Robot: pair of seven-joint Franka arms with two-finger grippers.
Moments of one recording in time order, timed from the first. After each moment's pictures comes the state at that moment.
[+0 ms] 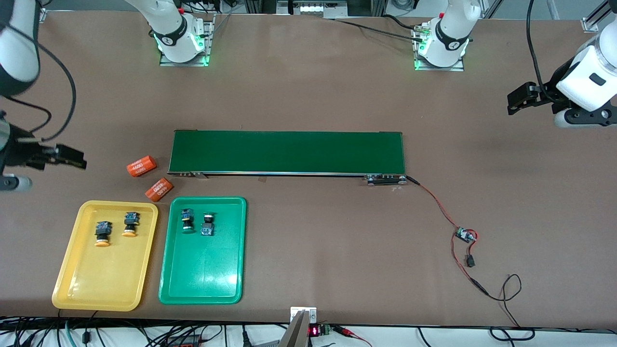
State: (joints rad) left arm 0.00 0.02 -0.09 -1.54 0.03 1.44 -0.11; right arm 0.17 0.30 -0.25 -1.33 0.05 1.55 -0.07
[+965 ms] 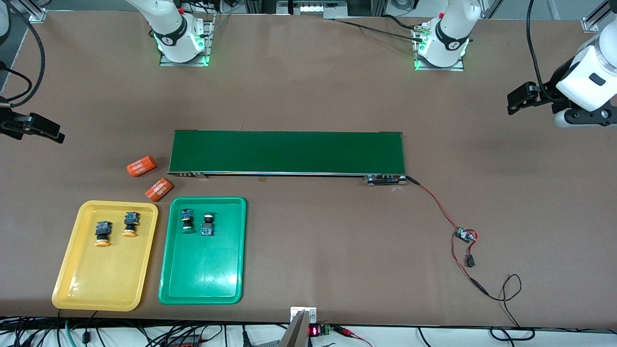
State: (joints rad) left arm 0.00 0.02 -0.09 -1.54 0.03 1.44 -0.11; right arm 0.15 0.11 -0.26 -1.56 0.00 1.66 -0.04
